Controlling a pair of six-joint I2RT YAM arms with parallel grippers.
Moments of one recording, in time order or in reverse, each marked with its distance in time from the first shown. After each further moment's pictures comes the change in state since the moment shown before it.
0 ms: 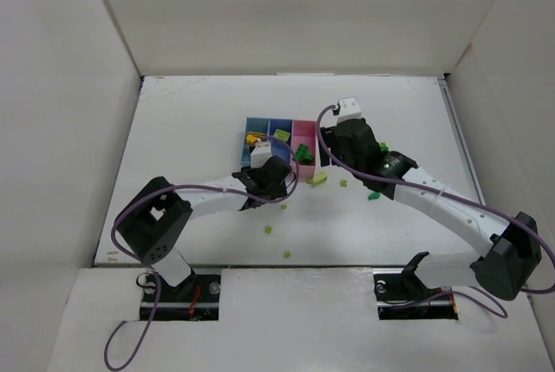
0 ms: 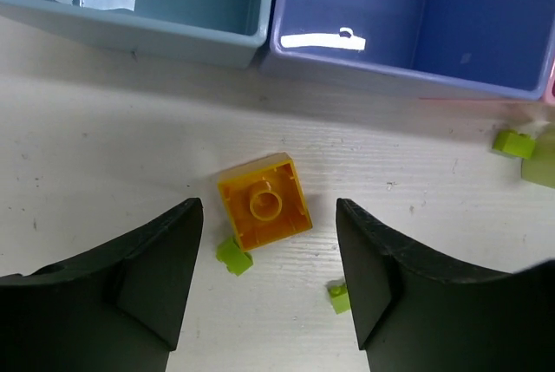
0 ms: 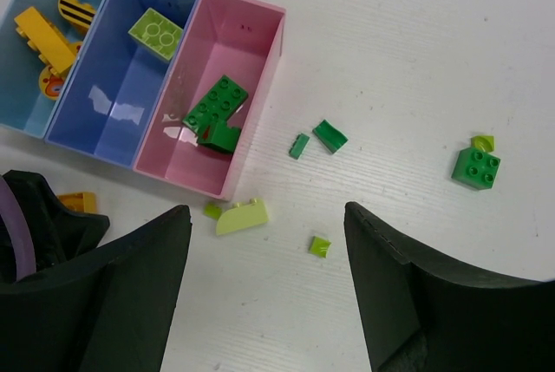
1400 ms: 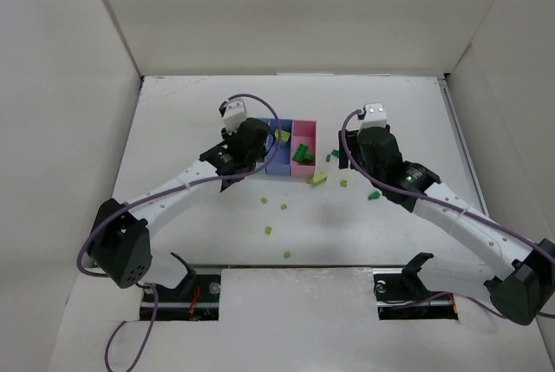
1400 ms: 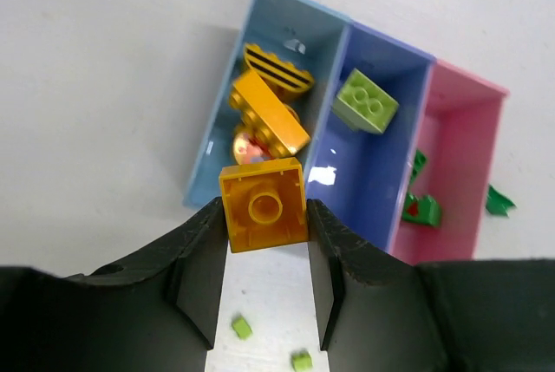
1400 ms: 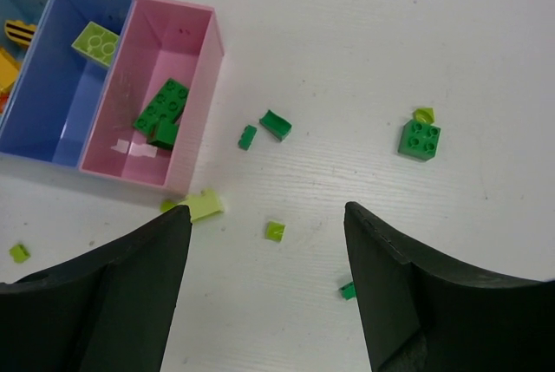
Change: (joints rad) left arm 0.109 -0.222 0.187 -0.116 -0.149 0.061; right arm -0.055 -0.177 -0.117 -0.013 0.047 0.018
